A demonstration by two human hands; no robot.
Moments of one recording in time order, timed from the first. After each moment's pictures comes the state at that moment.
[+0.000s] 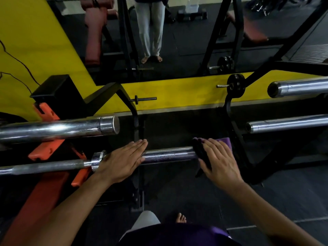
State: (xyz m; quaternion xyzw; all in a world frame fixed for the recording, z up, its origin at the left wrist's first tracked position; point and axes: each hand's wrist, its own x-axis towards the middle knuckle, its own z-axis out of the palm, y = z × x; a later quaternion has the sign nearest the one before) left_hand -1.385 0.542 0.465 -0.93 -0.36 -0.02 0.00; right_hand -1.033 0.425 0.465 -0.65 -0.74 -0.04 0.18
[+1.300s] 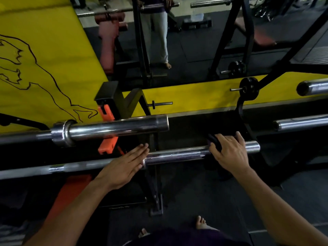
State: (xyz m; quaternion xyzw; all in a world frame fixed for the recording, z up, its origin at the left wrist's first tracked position) left_hand -1.524 0.540 0.487 -0.93 -0.34 -0.02 -0.12; right_hand -1.122 0.468 0.477 -0.76 -0.63 -0.03 0.17
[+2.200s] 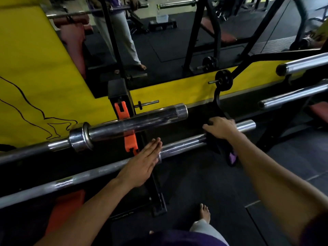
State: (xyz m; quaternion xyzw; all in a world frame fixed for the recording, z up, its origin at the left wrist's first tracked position) left_hand -1.533 0.549 0.477 -0.94 -0.28 -0.04 -0.19; right_hand -1.176 0.509 0.519 -0.85 -0.51 0.15 0.01
